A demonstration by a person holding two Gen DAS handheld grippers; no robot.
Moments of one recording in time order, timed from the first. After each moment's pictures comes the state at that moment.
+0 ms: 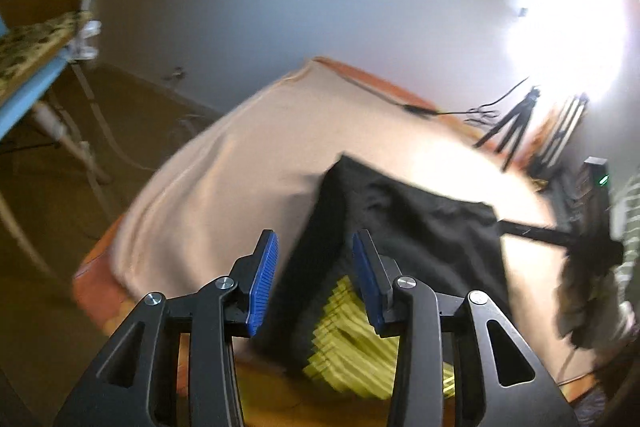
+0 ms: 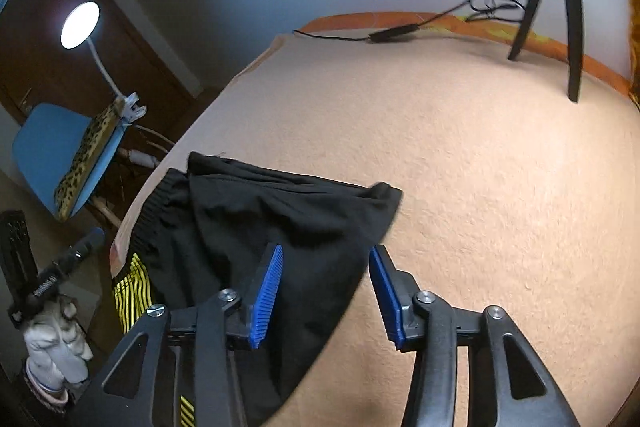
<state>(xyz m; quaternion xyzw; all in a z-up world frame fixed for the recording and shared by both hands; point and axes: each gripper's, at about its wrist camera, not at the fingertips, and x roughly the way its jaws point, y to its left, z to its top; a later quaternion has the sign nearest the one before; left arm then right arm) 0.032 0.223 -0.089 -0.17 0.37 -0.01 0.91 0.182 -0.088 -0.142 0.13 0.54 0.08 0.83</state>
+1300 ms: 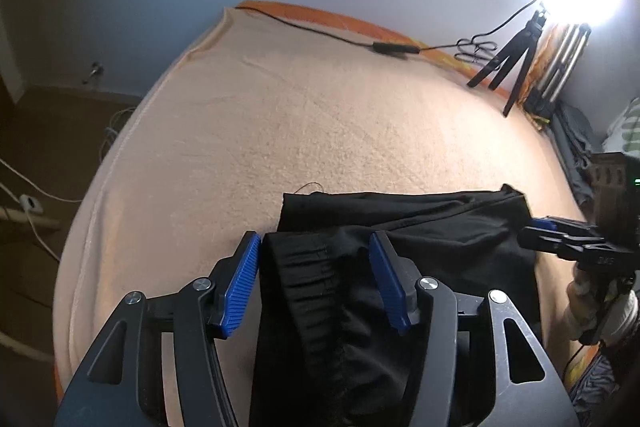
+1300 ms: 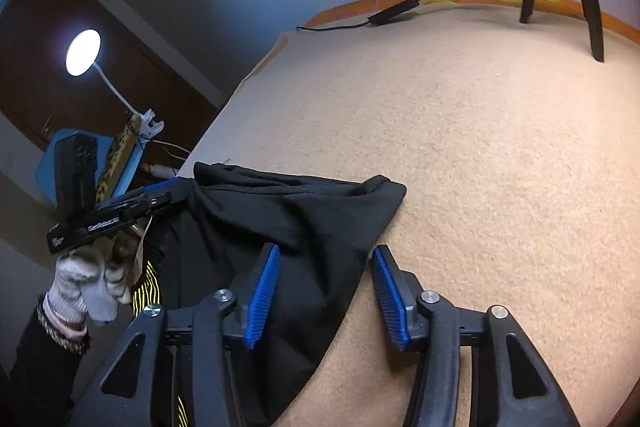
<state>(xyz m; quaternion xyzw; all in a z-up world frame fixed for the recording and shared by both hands) 0.167 0.192 -0.129 -0.08 0.48 -0.11 0.87 0.192 -0.102 -0.172 0.19 0.53 0.13 0.82</state>
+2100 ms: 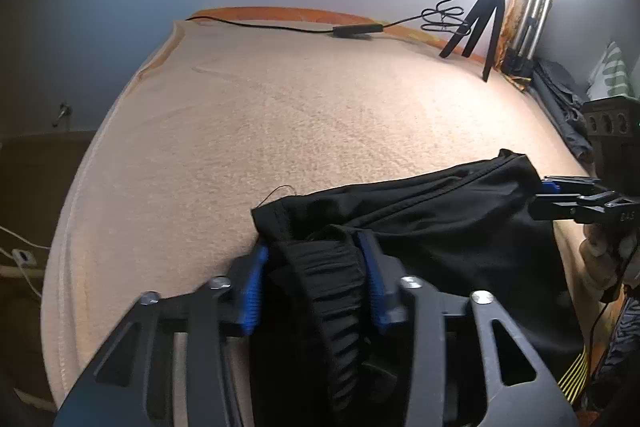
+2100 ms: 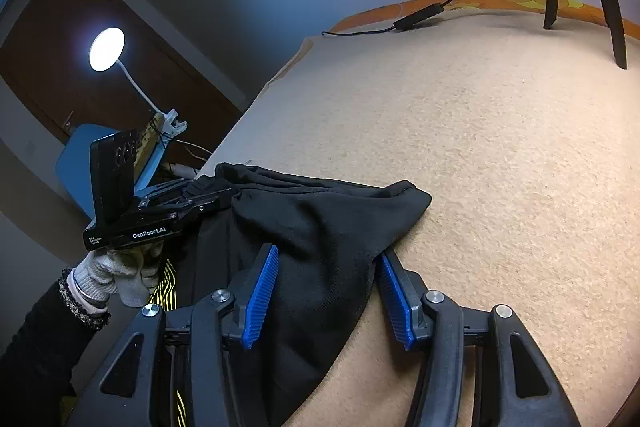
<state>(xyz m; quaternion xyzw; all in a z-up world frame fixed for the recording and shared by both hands) 0.170 0.177 -0.143 -0.02 0.45 -0.17 0.87 0.184 -0.103 -0.175 0.20 0.50 0.18 0.82</state>
